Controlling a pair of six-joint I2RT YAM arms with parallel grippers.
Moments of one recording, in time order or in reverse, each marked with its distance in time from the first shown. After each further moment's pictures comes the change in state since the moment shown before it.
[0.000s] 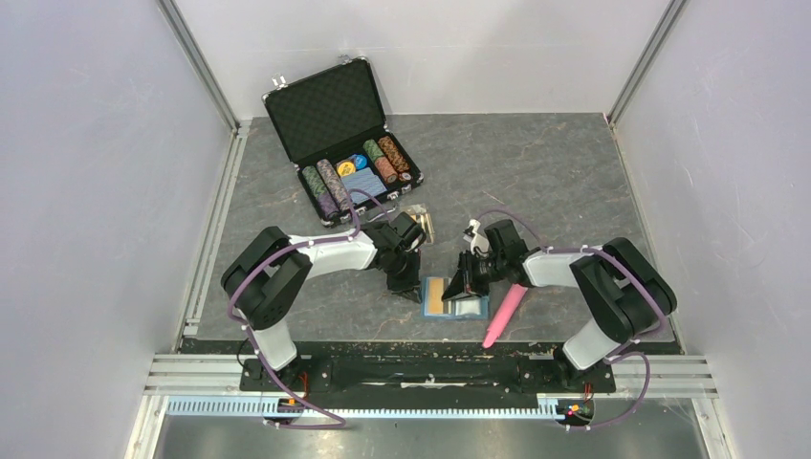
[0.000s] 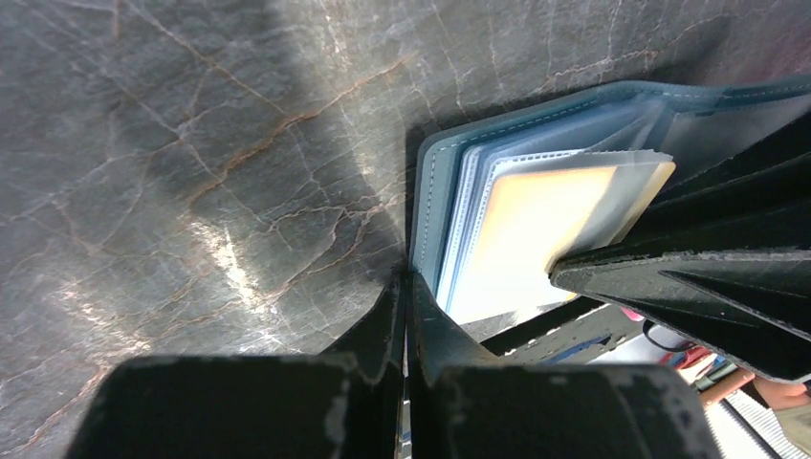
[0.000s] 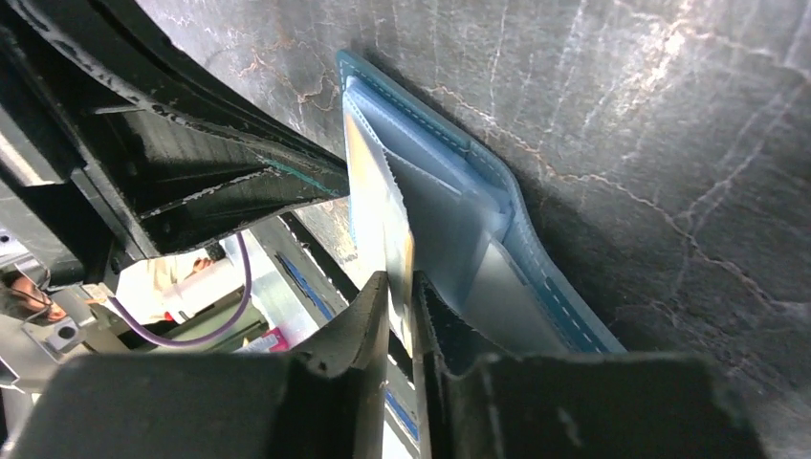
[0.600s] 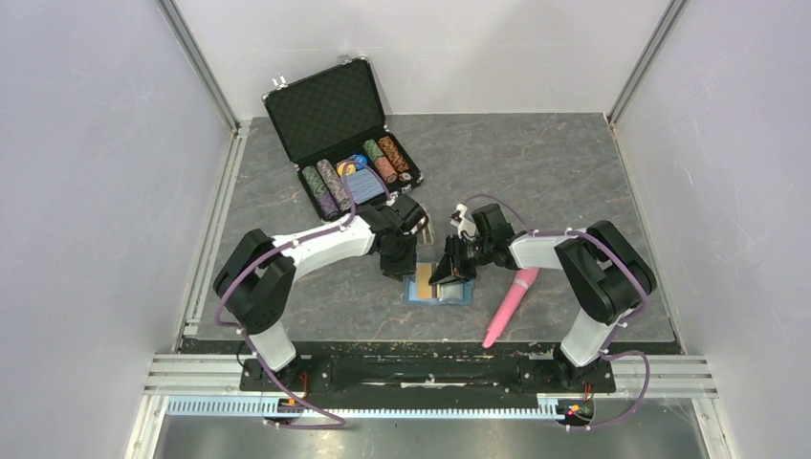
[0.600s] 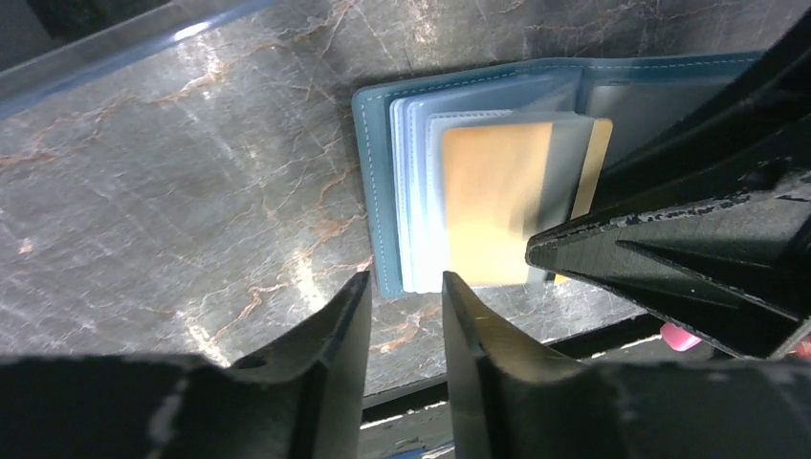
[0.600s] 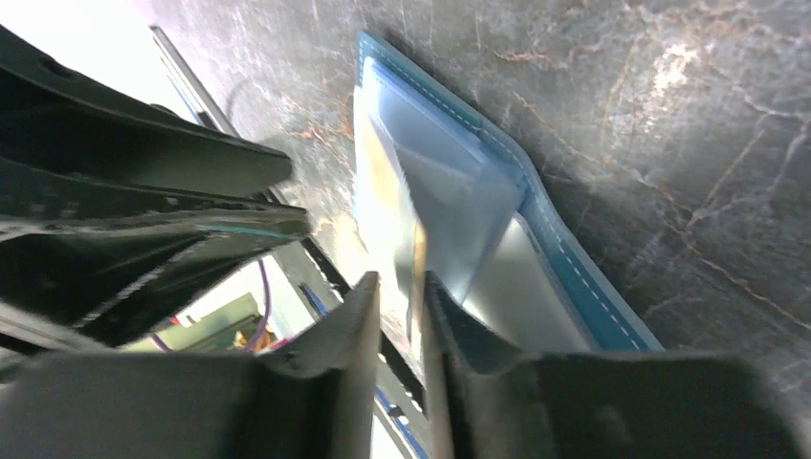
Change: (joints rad) left arm 0.007 -0.034 0.174 -0.235 -0.224 0.120; right arm 0.012 0.135 0.172 -0.001 -0.020 -0.001
